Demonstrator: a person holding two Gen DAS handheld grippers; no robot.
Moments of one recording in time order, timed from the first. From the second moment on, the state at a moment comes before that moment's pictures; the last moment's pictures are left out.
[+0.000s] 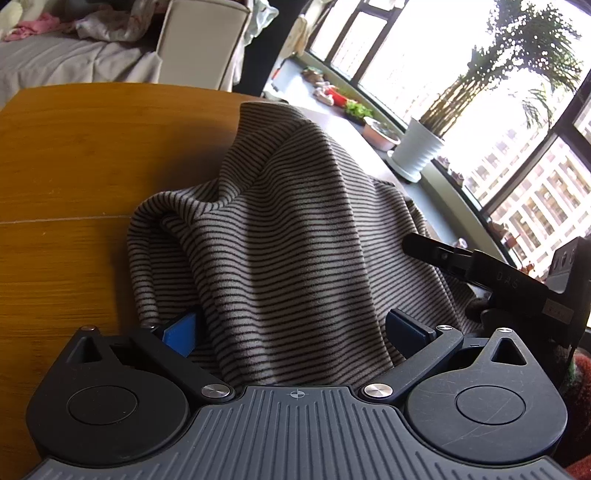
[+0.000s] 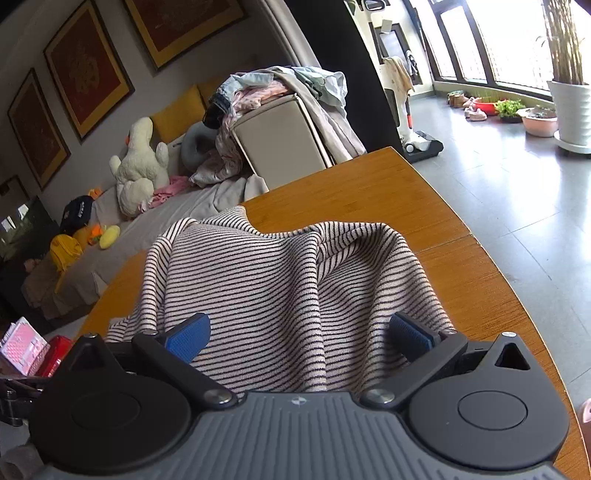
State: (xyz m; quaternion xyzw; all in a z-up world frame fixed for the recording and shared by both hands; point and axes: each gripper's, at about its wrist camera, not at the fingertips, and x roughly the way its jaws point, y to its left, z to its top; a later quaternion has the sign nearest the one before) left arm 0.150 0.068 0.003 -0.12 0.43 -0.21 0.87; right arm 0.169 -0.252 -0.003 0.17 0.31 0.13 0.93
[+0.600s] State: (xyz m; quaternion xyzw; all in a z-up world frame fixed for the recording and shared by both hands) left arm 0.248 0.205 0.044 -0.19 0.40 -0.11 0.89; right arm 0.185 -0.208 0.008 0.02 0.38 0.12 0.92
